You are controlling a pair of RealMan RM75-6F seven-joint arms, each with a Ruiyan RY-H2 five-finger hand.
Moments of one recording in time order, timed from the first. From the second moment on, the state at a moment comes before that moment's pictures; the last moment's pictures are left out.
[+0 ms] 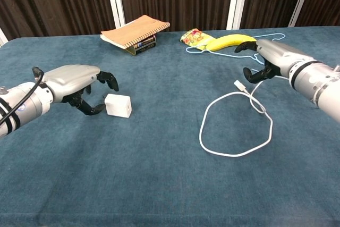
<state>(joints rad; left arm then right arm) -0.71 -1.65 -0.16 -1.34 1.15 0.99 0.40 0.66 -1.76 0.31 -1.21 -1.01 1.05 -0.29</state>
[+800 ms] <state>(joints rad) -0.43 -1.24 0.03 -1.69 1.61 1.39 -0.02 0.25 -1.15 0.06 -1.85 -1.34 1.44 -0.29</state>
